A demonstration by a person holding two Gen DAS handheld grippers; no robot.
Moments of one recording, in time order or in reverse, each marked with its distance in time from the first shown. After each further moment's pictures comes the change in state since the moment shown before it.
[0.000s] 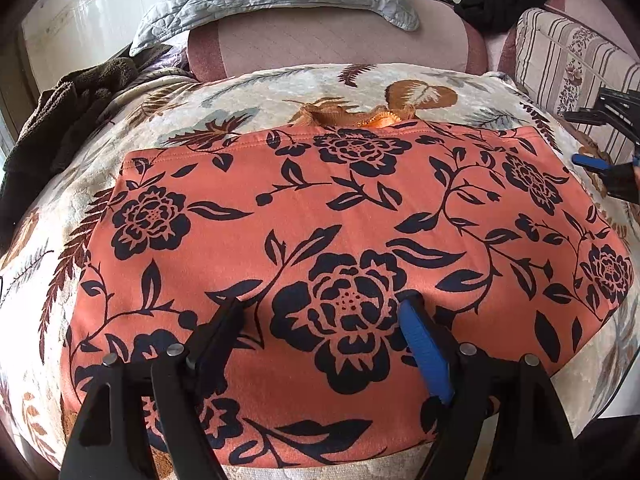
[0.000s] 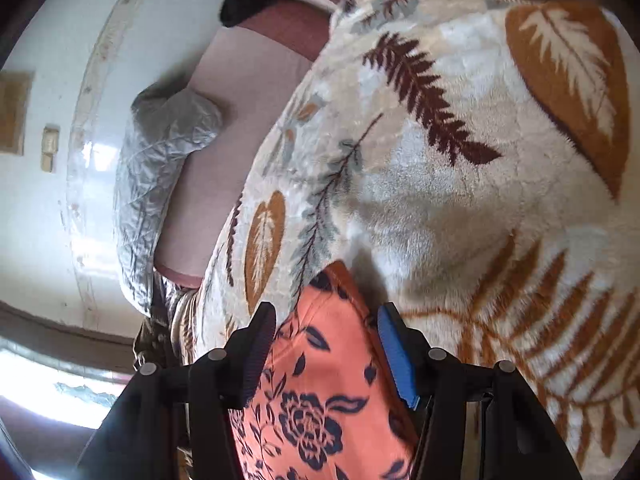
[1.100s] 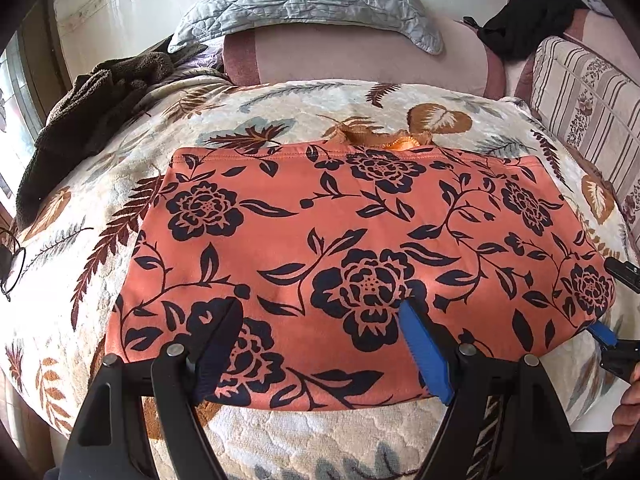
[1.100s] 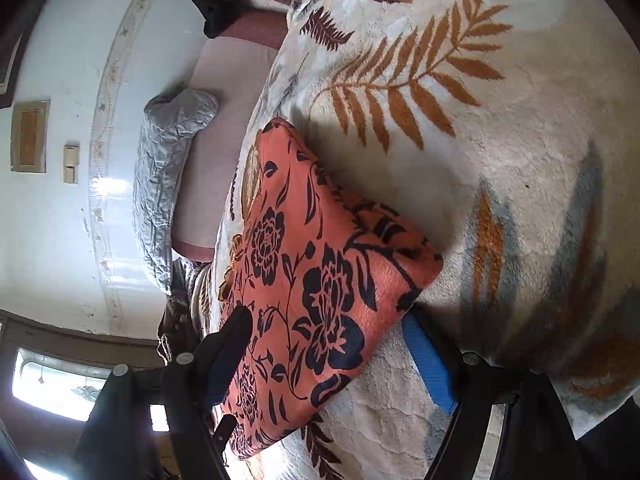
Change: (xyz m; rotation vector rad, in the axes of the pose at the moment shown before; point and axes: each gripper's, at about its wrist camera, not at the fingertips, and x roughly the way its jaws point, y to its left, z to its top) left arm -0.039 0.014 -0.003 -0.086 -0.027 0.039; right arm -0.056 -0.065 -0.154 0.183 -0.026 0.093
